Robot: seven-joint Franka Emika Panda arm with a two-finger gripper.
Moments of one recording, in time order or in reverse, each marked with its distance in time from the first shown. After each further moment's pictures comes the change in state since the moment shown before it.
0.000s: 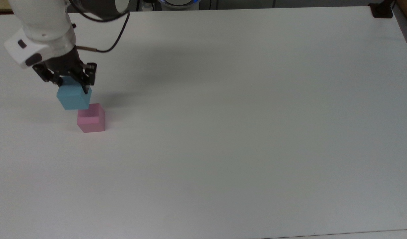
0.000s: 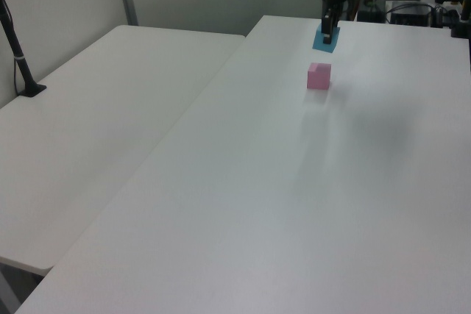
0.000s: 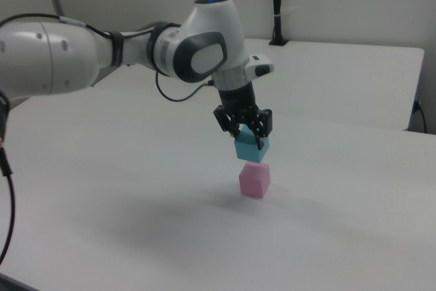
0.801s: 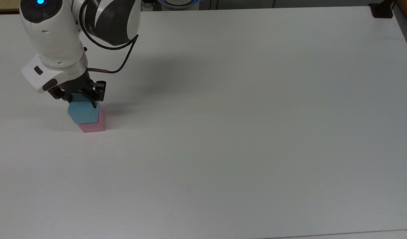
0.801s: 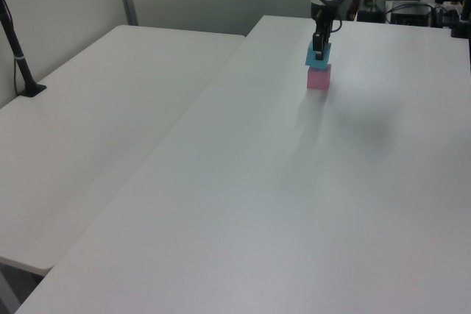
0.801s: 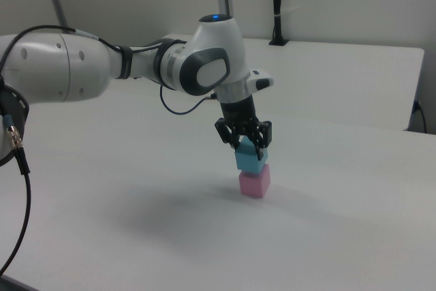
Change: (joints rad) arm -0.002 0.085 0.023 0.021 0.005 0.027 -0.019
